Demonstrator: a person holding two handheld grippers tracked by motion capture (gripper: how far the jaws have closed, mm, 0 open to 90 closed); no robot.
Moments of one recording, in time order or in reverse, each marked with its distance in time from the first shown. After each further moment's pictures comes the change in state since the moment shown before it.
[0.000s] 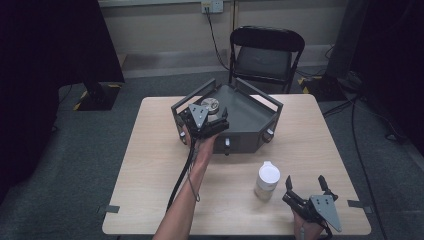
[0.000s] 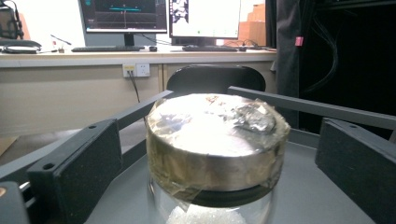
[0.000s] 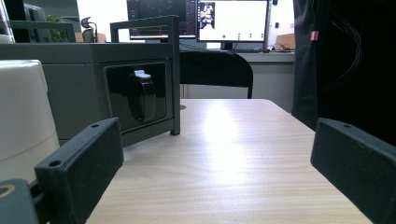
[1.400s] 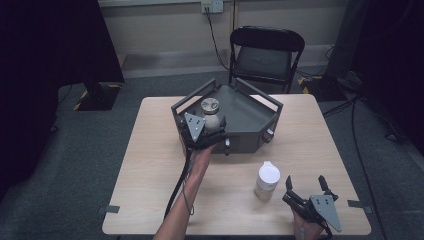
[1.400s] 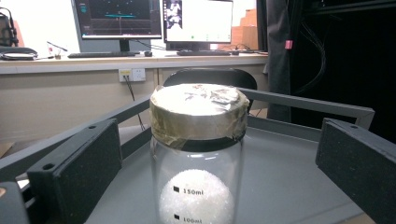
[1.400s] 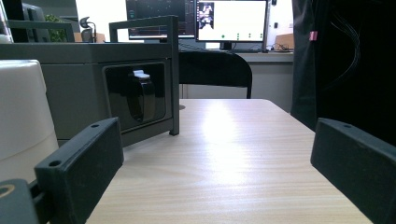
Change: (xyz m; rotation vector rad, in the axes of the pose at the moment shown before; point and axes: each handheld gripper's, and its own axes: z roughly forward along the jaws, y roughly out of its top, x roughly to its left) left arm -0.001 -0.005 -0.037 -0.020 -0.022 0.003; right arm 0.001 0.000 0.000 0.000 -0.004 -0.001
